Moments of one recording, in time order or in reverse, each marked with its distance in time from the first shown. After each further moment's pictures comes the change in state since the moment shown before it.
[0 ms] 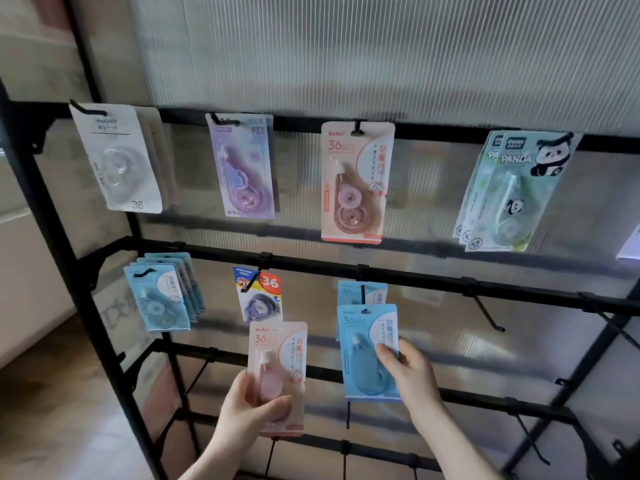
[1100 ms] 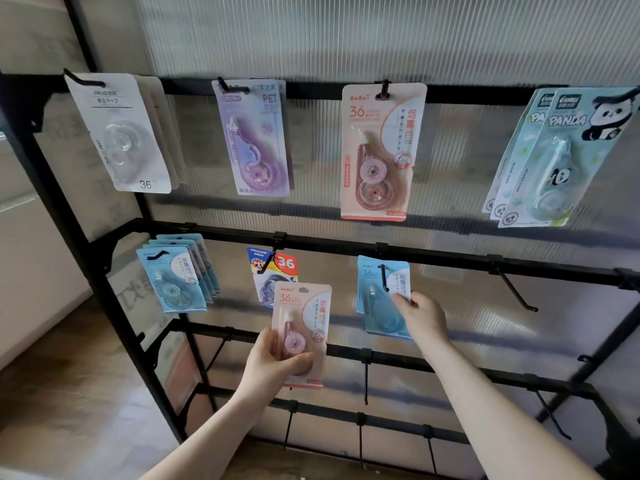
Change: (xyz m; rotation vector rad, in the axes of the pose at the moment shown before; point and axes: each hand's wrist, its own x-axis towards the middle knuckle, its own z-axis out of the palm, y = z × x) left_hand 0.020 0.026 0.001 0.148 -0.066 0.014; right_hand 0.073 0.007 0.012 -0.450 0.168 0.063
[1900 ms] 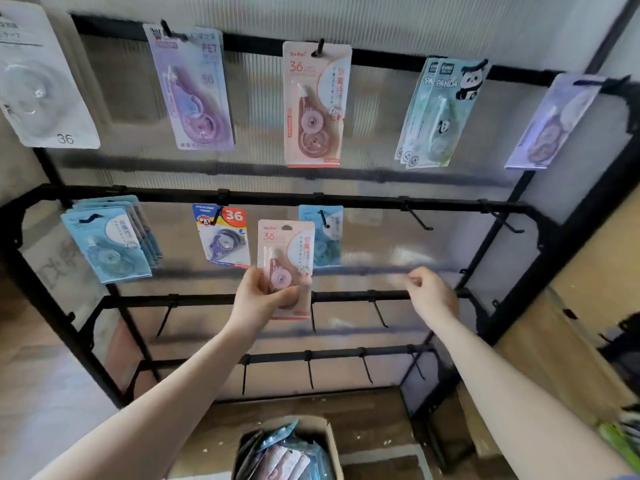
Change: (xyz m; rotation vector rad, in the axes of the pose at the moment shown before) left_hand -0.031 0.033 0.021 -0.072 -0.192 0.098; right_hand -0.108 0.040 -0.096 -0.501 0.254 0.145
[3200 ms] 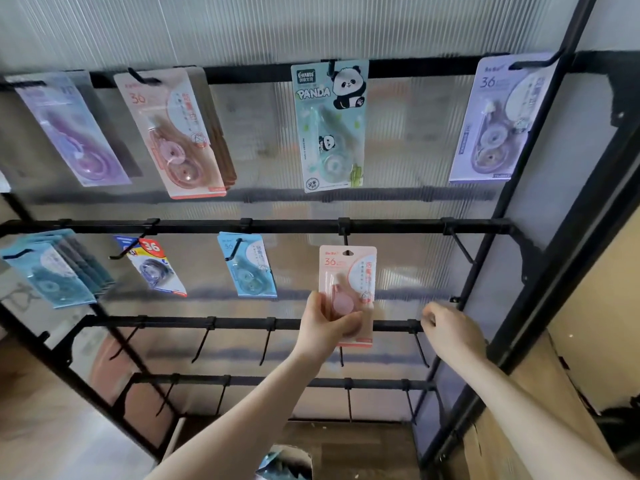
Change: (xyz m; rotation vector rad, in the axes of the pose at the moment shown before) left_hand 0.022 0.009 0.261 0.020 -0.030 -0.055; right_hand 0.124 0.159 -0.042 -0.224 -0.093 -0.278
